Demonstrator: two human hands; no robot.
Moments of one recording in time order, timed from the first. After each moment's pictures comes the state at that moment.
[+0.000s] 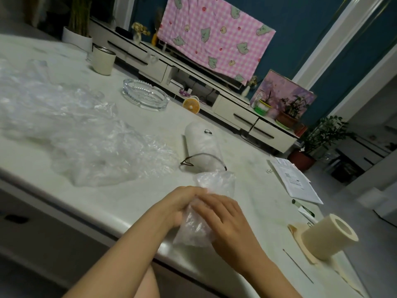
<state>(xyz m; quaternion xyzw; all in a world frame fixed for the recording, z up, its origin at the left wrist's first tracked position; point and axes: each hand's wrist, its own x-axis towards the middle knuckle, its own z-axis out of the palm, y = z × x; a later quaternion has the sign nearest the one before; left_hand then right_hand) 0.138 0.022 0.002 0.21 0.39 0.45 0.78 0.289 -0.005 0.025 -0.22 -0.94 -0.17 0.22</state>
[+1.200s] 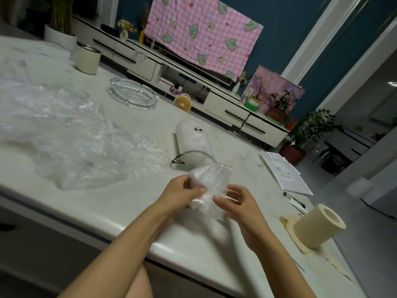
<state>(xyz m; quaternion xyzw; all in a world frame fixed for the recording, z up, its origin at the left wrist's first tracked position) 0.146 0.012 0.008 0.40 0.44 0.56 0.58 0.306 0.008 0.047 -0.57 -0.58 0.44 0.37</state>
